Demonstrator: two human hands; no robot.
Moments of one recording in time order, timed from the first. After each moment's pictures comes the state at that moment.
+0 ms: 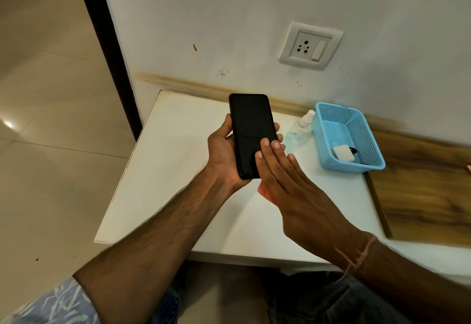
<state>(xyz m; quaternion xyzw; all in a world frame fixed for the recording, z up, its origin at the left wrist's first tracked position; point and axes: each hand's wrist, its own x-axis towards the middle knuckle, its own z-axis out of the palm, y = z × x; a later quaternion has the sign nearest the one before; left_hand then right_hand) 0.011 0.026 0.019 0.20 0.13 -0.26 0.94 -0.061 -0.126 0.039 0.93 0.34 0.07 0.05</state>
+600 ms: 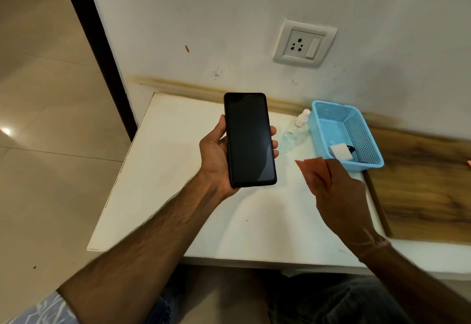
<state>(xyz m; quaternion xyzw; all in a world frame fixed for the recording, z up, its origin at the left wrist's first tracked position) 0.014 0.026 0.006 0.20 0.04 -0.27 0.94 -0.044 -0.193 0.011 0.96 0.00 0.16 -0.22</state>
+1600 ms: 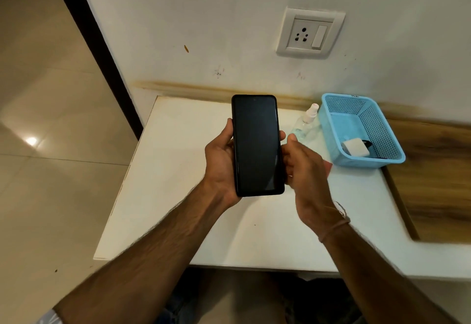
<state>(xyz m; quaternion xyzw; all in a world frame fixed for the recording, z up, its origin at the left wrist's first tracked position) 0.013 0.024 -0.005 0.31 0.07 -0.24 0.92 -0.010 -0.108 0.018 0.74 -0.10 0.03 -0.66</state>
